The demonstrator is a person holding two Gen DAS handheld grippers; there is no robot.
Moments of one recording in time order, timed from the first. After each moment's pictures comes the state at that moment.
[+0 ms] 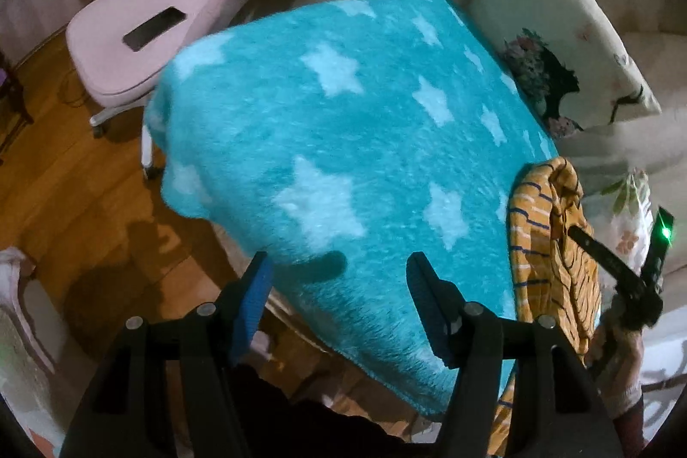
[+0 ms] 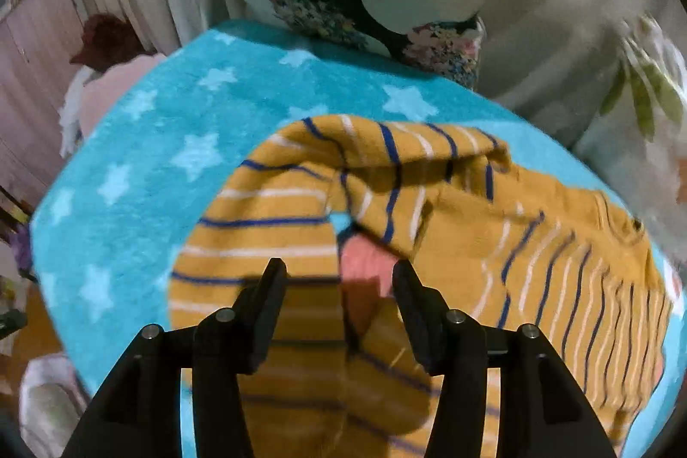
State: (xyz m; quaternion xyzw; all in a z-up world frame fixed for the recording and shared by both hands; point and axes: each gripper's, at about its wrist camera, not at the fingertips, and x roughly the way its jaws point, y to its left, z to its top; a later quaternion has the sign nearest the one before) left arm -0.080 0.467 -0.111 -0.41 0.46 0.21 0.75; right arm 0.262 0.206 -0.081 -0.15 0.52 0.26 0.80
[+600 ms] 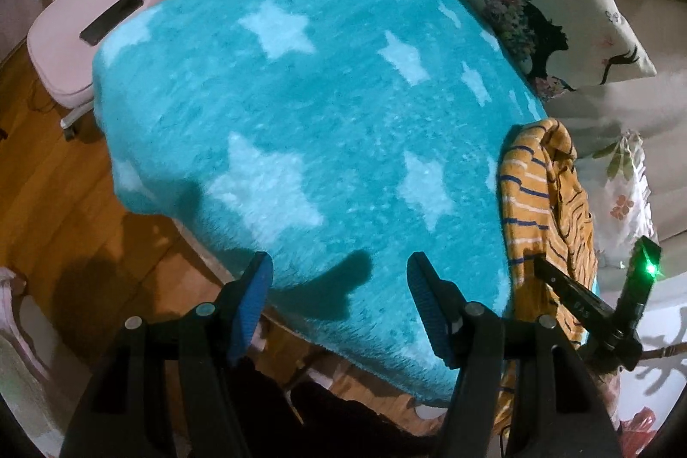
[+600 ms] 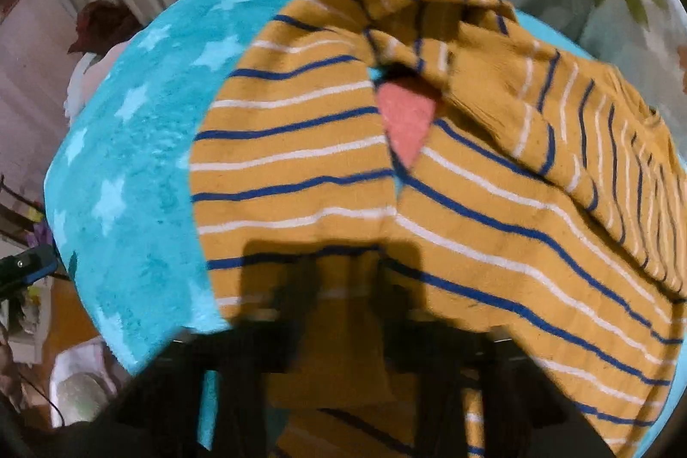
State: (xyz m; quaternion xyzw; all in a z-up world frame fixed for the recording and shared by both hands) left arm -0.051 0.458 -0.131 -0.41 0.50 0.16 0.74; right arm 0.191 0.204 -0.115 -0.14 0.58 0.25 0.76
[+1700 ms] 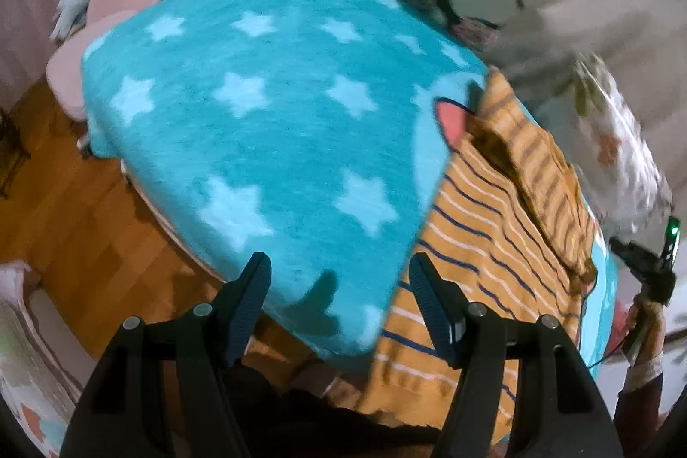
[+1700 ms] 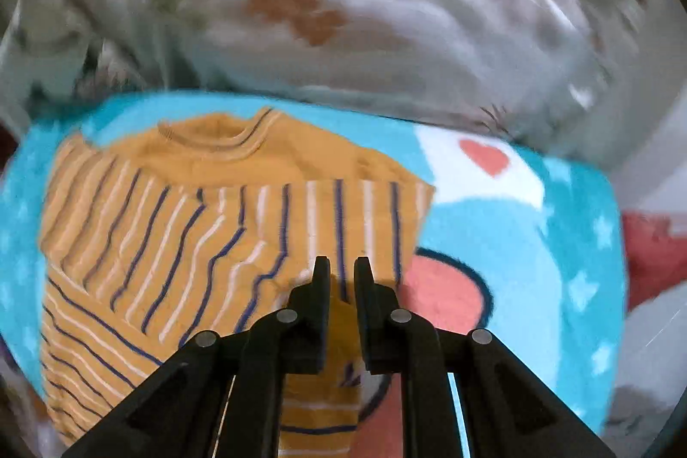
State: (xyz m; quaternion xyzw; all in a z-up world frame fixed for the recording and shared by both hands) left arm -0.026 0.252 -0.048 -0.33 0.49 0.20 0.78; right arm 0.349 -0.147 -0.026 -0.05 0.54 0.07 0.84
